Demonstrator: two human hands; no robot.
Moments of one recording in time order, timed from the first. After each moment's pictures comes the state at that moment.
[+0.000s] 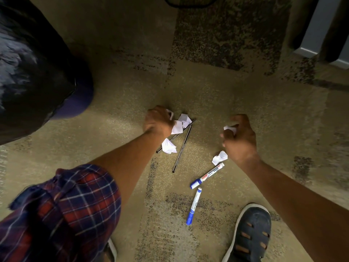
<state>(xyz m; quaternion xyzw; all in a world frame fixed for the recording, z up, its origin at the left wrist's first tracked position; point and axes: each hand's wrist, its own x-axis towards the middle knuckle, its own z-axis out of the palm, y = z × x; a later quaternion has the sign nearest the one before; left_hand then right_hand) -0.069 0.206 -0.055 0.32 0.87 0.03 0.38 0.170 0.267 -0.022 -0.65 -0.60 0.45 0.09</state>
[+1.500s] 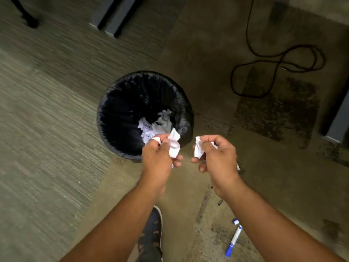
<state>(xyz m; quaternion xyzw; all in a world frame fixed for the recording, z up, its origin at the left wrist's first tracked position) -0.223 0.073 0.240 -0.05 0.76 0.54 0.36 -0.117 0.172 0.242 -0.56 -0.45 0.68 0.13</state>
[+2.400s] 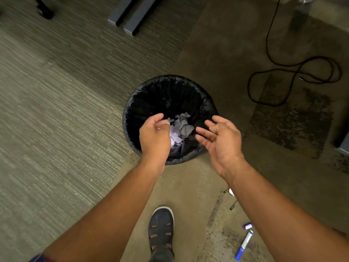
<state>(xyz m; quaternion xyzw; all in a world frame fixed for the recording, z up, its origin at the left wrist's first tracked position) -0.326 0.059 0.247 -0.07 0.80 0.54 0.28 -0.221 0.170 0.251 -0.57 -0.28 0.75 0.20</state>
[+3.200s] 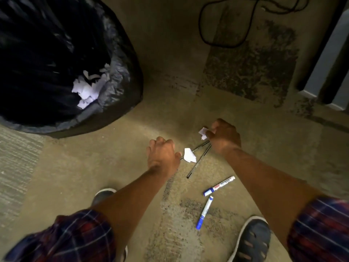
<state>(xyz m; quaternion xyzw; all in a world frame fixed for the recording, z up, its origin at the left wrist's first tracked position) -0.091 0.100 0.032 0.33 0.86 0.00 0.39 0.035 0.268 0.007 -0.58 -0.75 0.29 -0.16</state>
